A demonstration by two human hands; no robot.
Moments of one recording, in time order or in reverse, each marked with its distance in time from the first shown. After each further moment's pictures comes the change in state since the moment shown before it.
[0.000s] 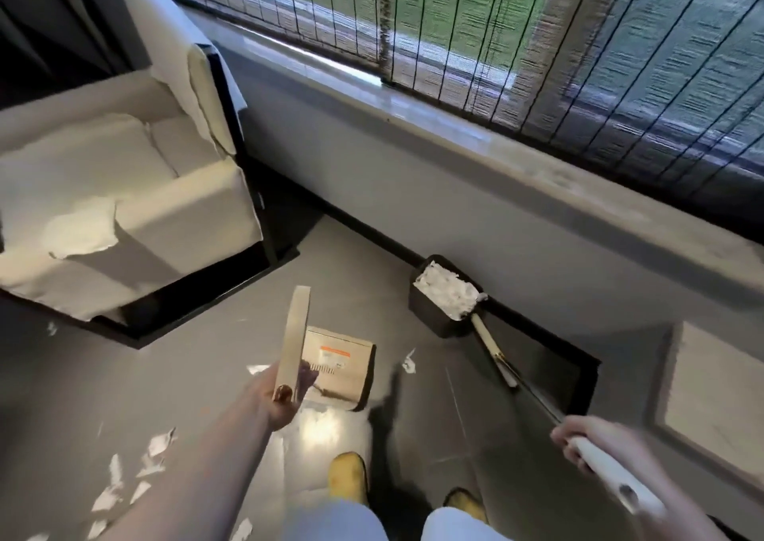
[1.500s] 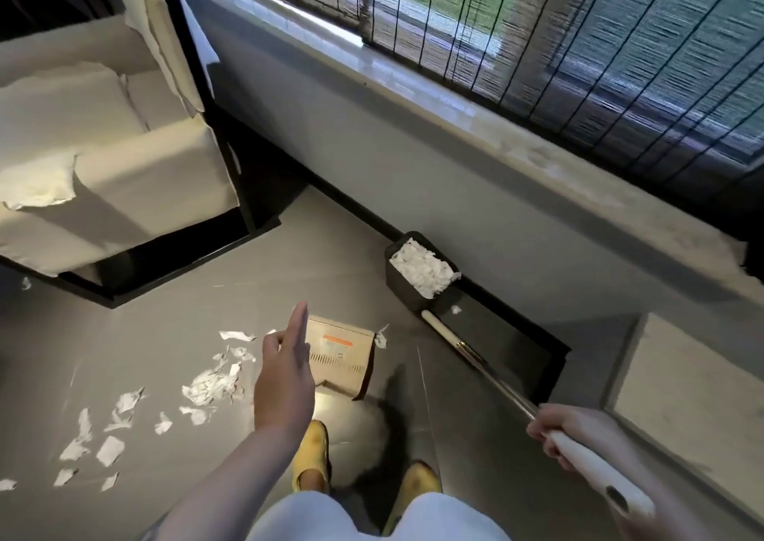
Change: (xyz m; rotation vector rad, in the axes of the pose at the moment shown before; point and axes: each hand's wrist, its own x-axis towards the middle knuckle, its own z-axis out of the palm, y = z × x) left_hand -0.042 -0.131 0.073 1.078 0.379 1.138; right_hand 0.034 -0.001 -0.068 -0.115 -0.063 0.017
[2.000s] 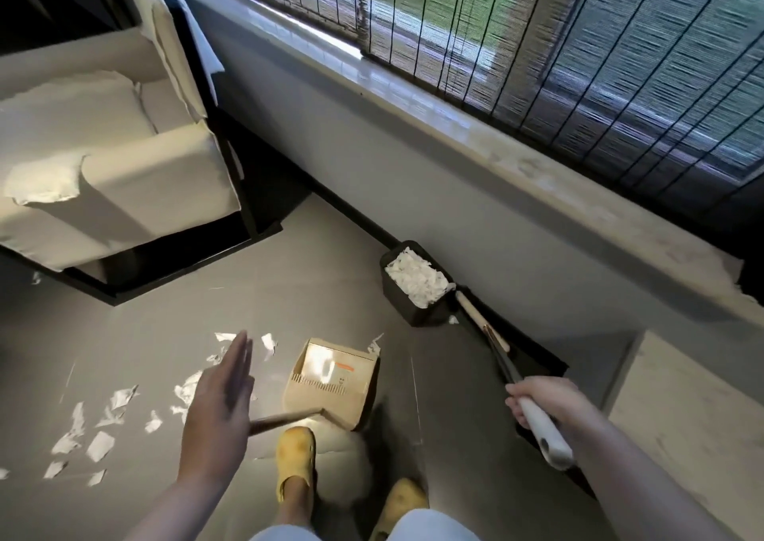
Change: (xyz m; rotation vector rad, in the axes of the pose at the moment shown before) left_hand -0.038 -0.037 -0.016 -0.253 0.098 -0.008; right_hand 0.047 -0.029 -0.009 0.039 -0.048 -0.102
